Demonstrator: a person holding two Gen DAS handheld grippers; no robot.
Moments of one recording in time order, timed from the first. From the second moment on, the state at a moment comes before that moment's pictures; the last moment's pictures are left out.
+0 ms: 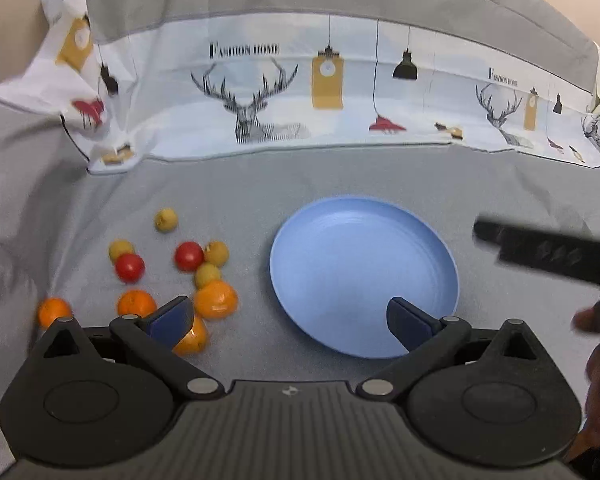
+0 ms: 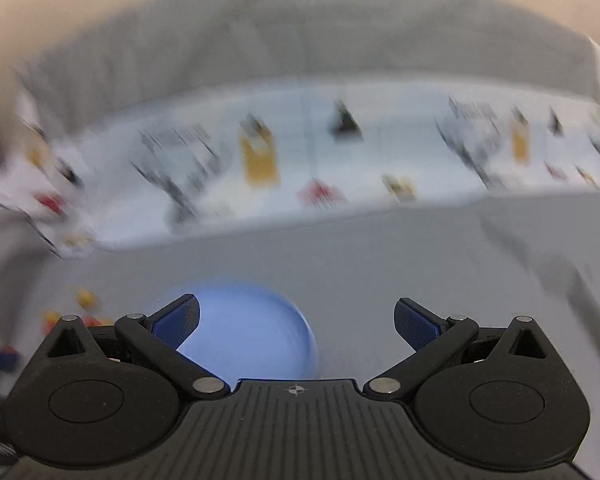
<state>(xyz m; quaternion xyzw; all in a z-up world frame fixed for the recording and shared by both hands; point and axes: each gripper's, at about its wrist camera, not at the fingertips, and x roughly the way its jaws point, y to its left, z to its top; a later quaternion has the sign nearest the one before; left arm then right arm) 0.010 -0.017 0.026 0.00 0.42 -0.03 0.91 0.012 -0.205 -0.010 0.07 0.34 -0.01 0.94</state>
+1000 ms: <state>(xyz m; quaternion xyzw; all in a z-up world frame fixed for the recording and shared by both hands) 0.032 -0.008 0.001 -0.04 0.42 0.03 0.90 0.024 -0.176 -0.018 -0.01 0.36 -0.02 0.93</state>
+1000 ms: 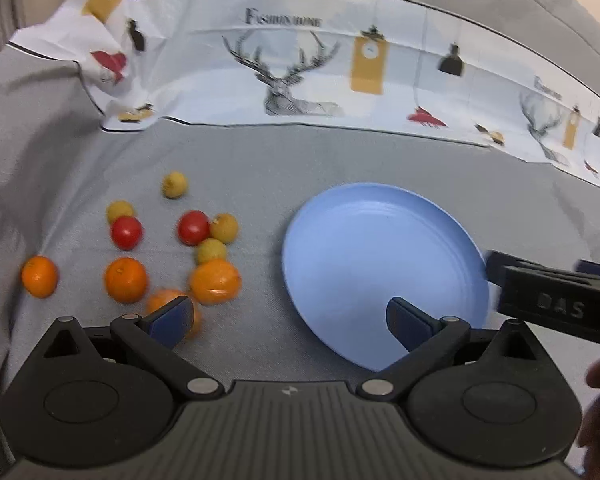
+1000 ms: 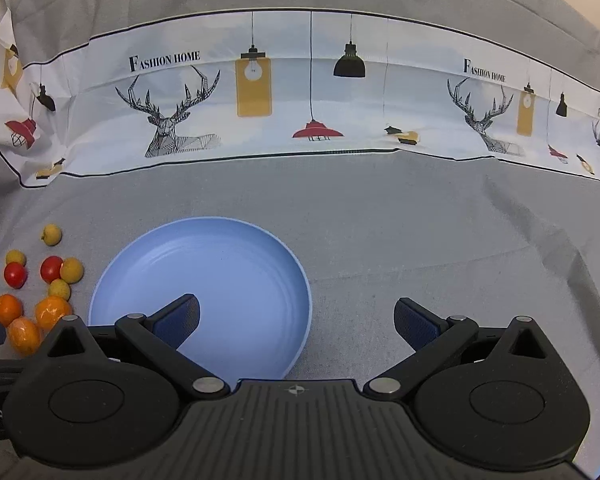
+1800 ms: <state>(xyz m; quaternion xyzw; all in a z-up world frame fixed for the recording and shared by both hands) 0.036 -0.012 -0.001 -0.04 0.44 0.00 0.90 0.023 -0.170 -0.031 -0.05 0.38 0.01 0.92</state>
